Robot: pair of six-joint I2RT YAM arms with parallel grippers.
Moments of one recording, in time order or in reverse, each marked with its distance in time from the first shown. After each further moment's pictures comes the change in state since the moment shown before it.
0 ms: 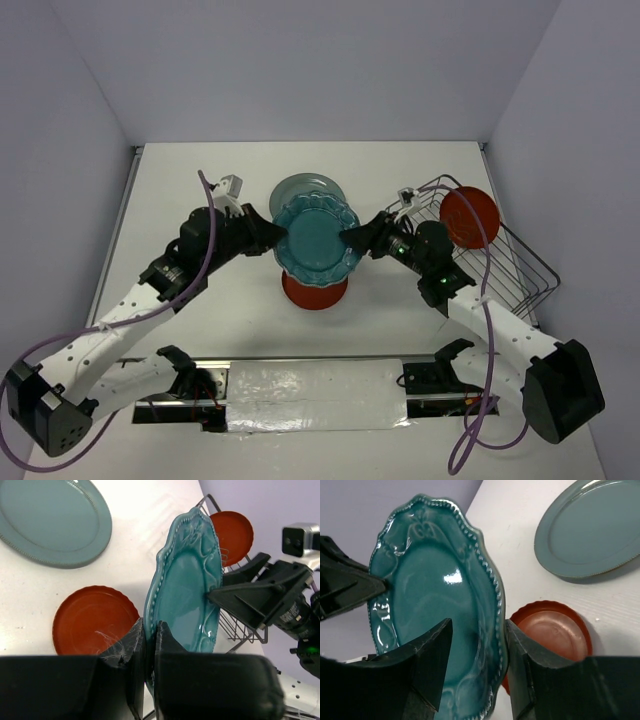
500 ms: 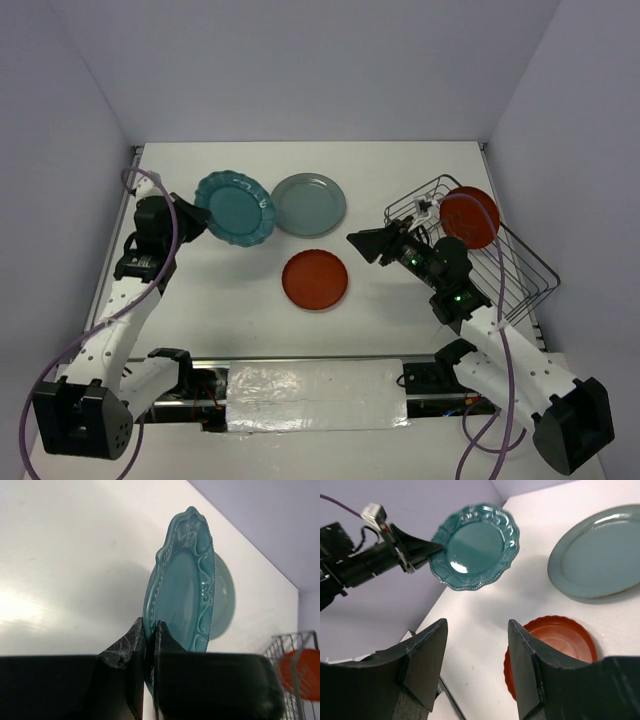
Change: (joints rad) left arm 0.539 0.036 -0.055 -0.027 -0.017 -0.010; right arm 0.010 -0.184 -0.052 -0.001 0.032 -0.029
